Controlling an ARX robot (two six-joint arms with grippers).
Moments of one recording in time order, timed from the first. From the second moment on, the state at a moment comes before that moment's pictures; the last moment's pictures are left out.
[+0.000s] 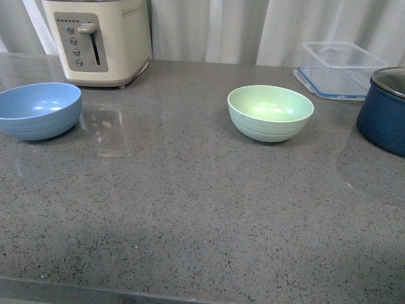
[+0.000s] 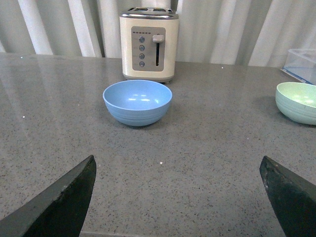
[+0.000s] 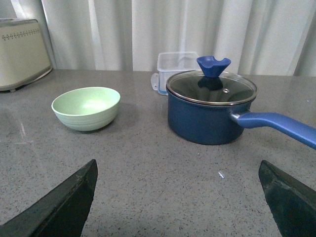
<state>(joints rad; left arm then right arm) 0.00 0.00 0.02 0.00 0.00 -0.01 0.00 0.00 0.01 0.00 0.00 0.00</state>
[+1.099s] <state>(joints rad) -0.07 0.36 0.18 -0.02 -0.29 -0.06 0.00 0.00 0.01 0.00 0.00 0.00</state>
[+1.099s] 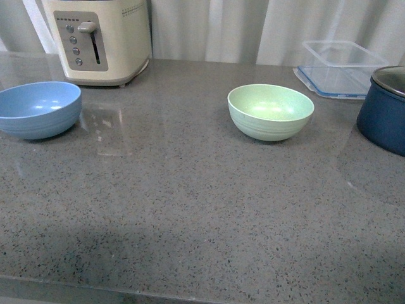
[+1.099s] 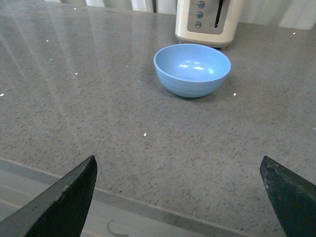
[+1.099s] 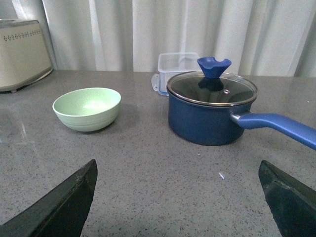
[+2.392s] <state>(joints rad) 0.14 1.66 1.05 0.00 -0.10 -0.42 0.00 0.00 0.01 0.00 0.00 0.00</state>
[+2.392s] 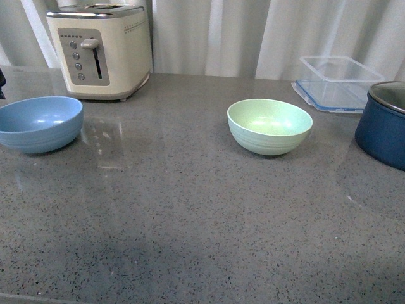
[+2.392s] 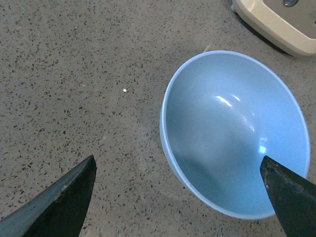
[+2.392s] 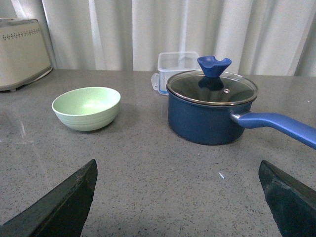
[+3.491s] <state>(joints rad) 0.12 1.93 1.26 -0.11 -0.14 -0.50 0.00 0.00 0.01 0.00 0.00 0.00</state>
